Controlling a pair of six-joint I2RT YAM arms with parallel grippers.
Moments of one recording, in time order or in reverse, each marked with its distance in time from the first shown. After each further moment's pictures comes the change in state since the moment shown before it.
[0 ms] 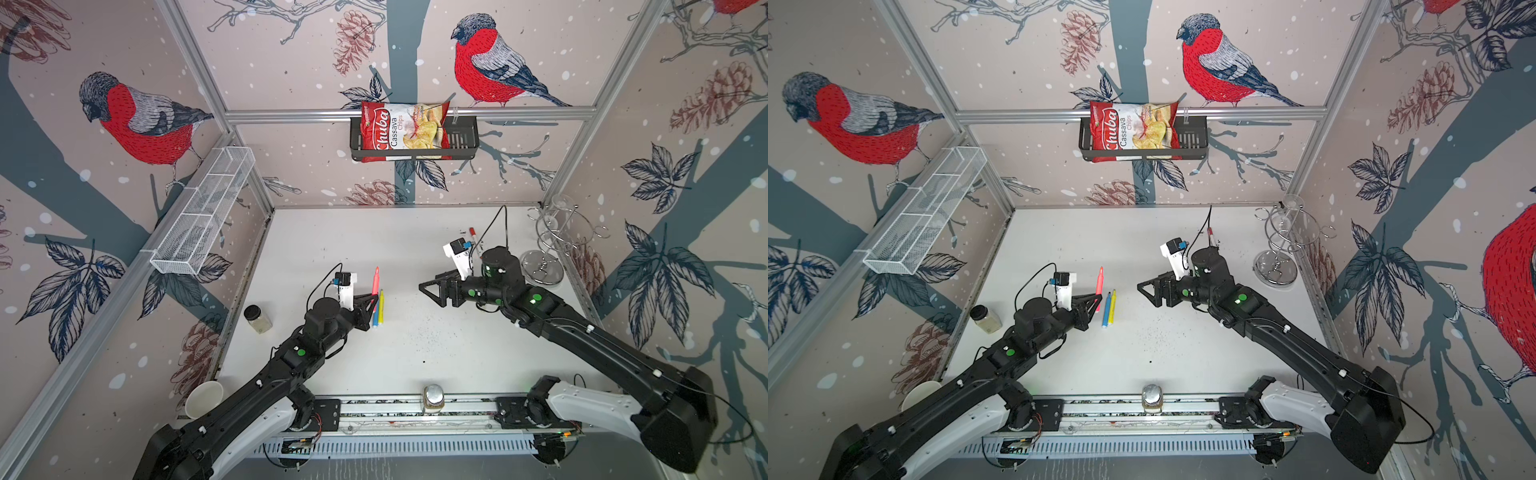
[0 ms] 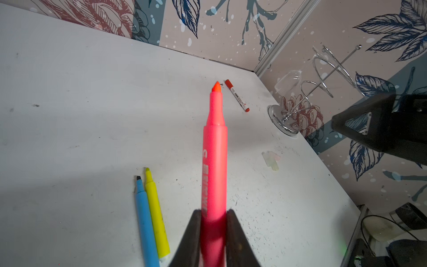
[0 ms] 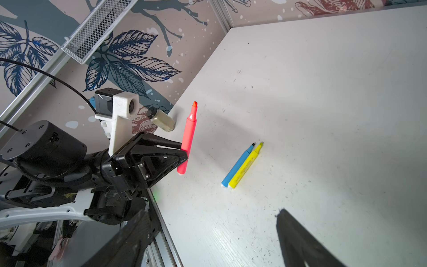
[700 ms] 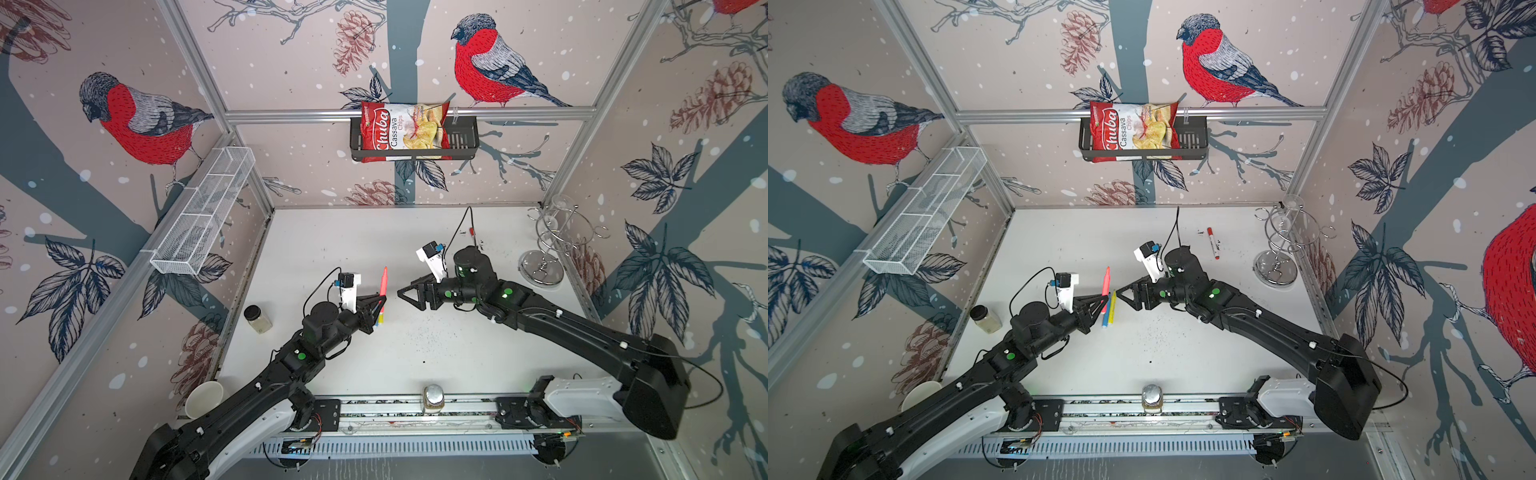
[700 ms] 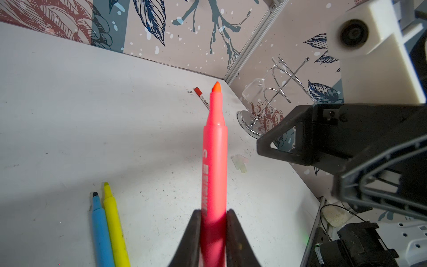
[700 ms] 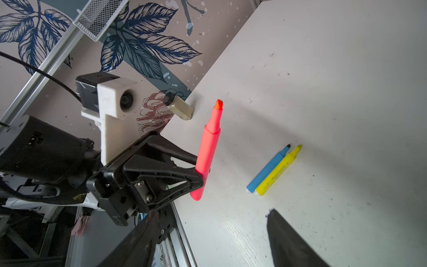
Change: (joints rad) left arm -0.051 -0.025 -0.022 0.104 0.059 -0.044; right arm 0.119 0.180 0.079 0.080 -0.019 0.031
